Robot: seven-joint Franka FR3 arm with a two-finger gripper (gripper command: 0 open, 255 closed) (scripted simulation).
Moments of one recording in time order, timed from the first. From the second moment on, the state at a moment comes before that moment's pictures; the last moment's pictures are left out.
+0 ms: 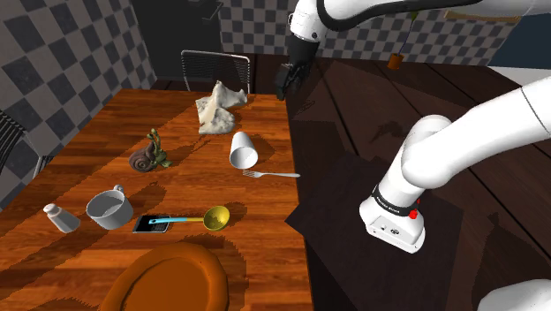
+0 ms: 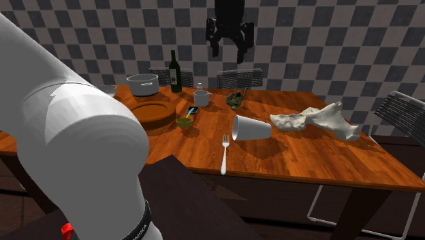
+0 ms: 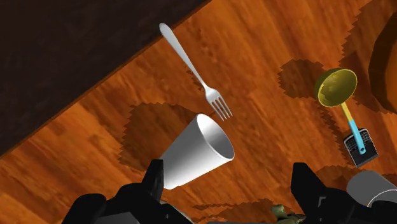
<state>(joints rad) 0.10 -0.61 0.07 -2.44 0.16 1.98 0.02</state>
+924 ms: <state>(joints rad) 0.24 -0.22 0.18 -2.45 0.27 2.39 -0.09</state>
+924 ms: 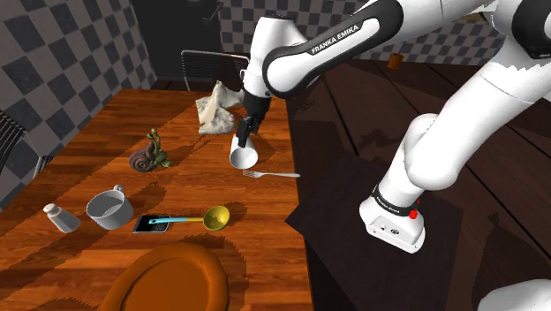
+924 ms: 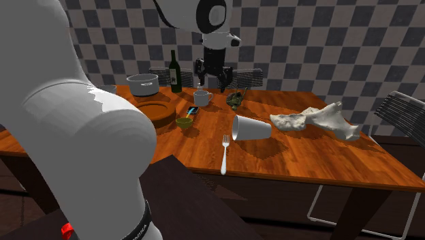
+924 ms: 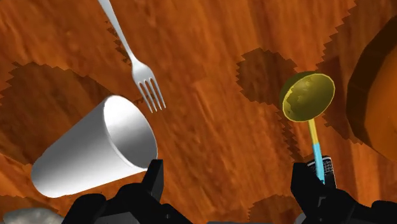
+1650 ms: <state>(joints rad) 0.32 0.15 0.26 -2.30 0.29 2.63 -0.15</state>
